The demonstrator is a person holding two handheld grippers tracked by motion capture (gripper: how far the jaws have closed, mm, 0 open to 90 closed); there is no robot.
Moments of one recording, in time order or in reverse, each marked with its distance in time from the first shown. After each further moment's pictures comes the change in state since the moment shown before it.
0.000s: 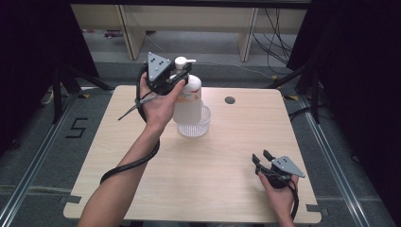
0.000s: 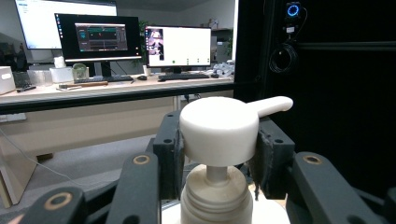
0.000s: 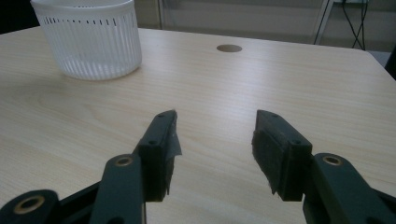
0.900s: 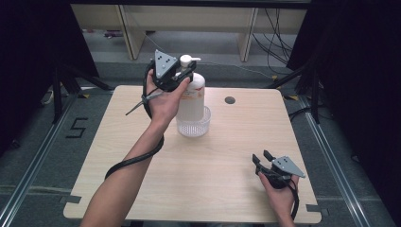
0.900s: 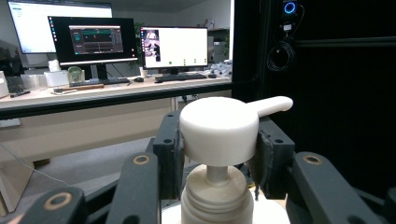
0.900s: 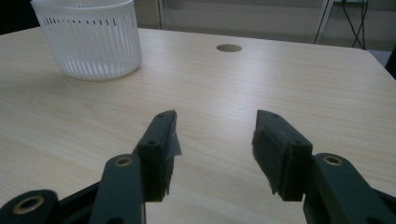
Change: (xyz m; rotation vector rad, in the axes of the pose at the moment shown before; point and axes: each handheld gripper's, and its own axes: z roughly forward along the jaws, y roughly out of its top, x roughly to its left) left arm -0.001 -0.006 0.020 -0.001 -0.023 0.019; right arm 0.001 0.000 -0.002 0.023 0.000 0.017
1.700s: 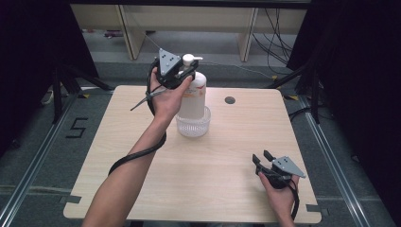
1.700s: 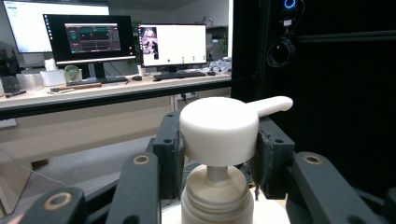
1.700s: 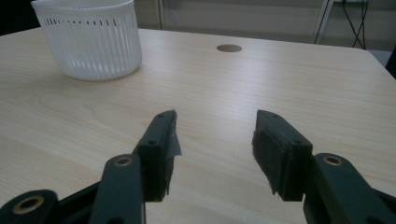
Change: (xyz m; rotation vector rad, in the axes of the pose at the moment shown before) left arm 0.005 -0.008 0.017 0.013 0.004 0.013; right arm 0.001 0.000 -0.001 0.011 -0.001 0.021
